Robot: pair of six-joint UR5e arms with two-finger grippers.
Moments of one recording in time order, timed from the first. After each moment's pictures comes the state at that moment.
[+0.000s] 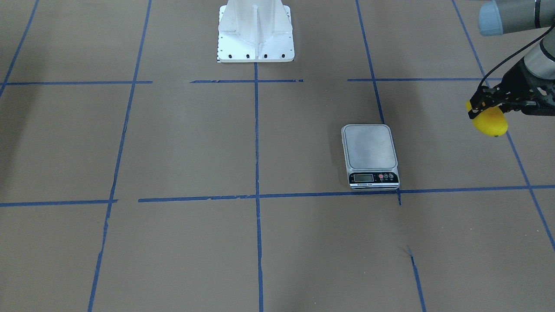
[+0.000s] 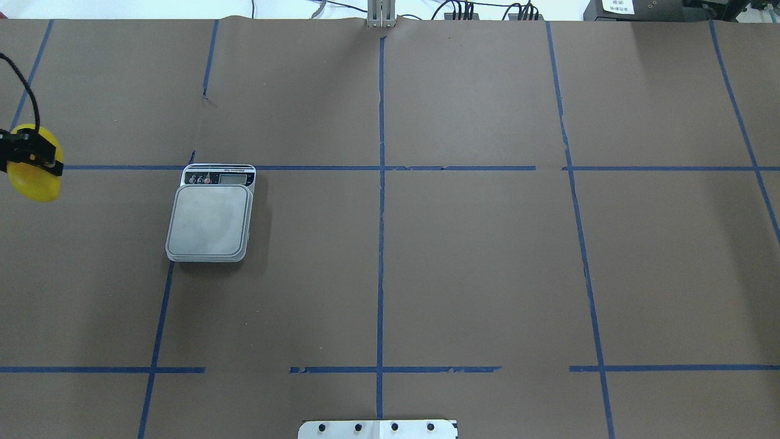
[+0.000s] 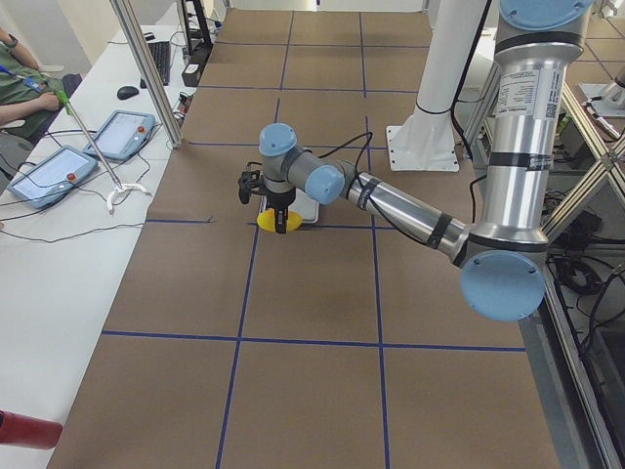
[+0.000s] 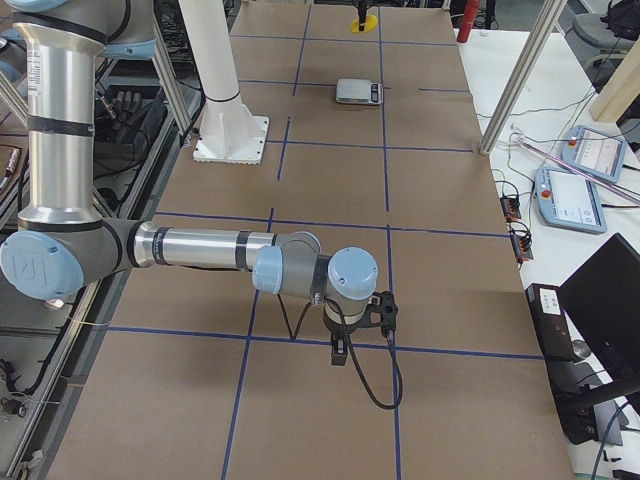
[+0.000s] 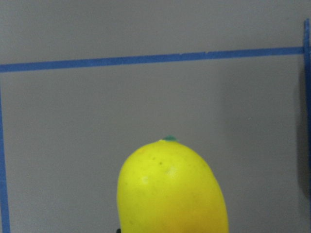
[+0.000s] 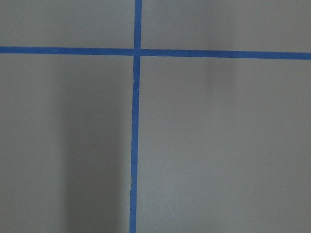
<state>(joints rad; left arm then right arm) -1.12 -1.67 -1.95 -1.65 -2.29 -0.77 1.62 -1.66 1.66 -1.68 2.35 -0.12</state>
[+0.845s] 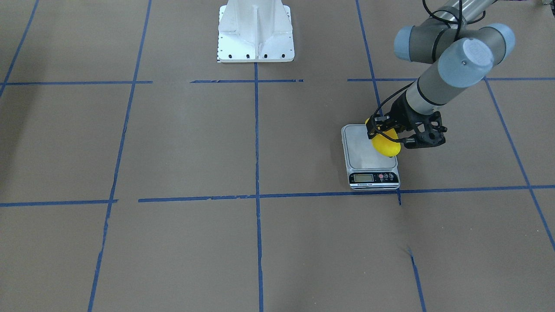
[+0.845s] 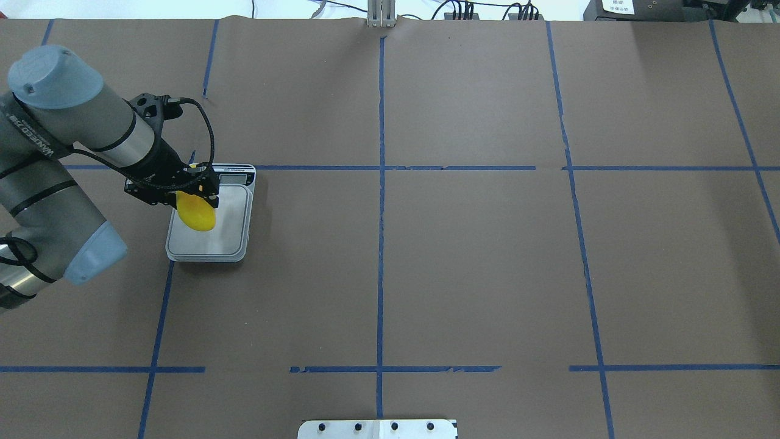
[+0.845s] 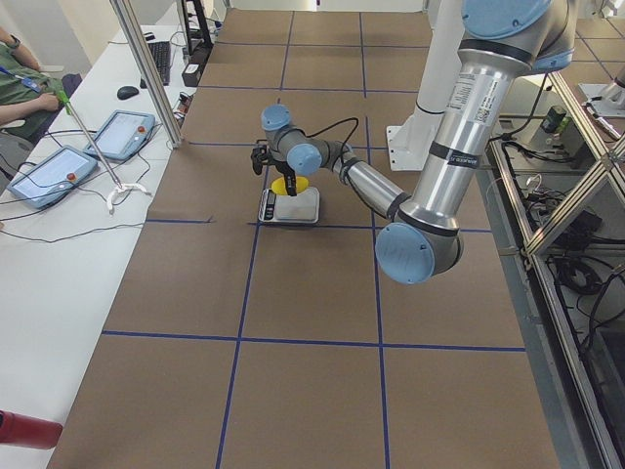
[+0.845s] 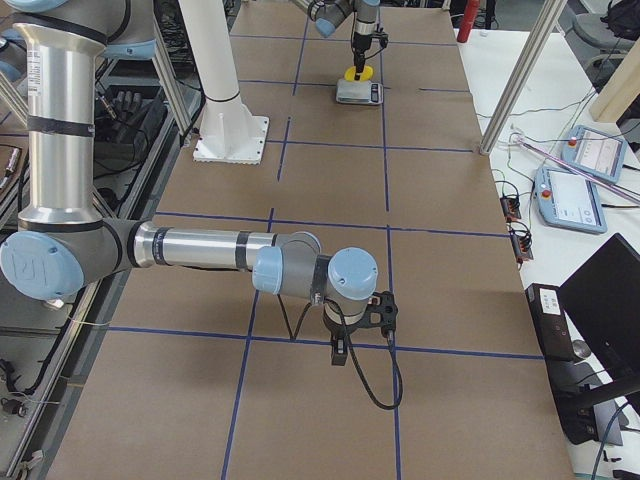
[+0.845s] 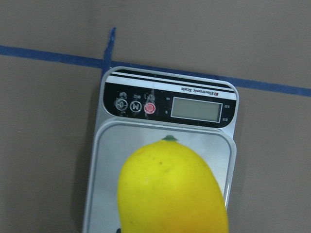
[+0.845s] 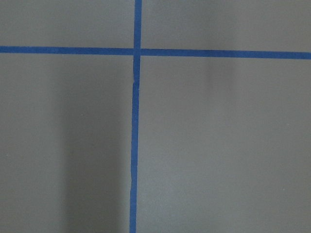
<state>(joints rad) -0.83 -1.92 -1.71 -1.79 -2.28 -1.07 1.62 -1.66 1.66 -1.68 2.35 -0.12</state>
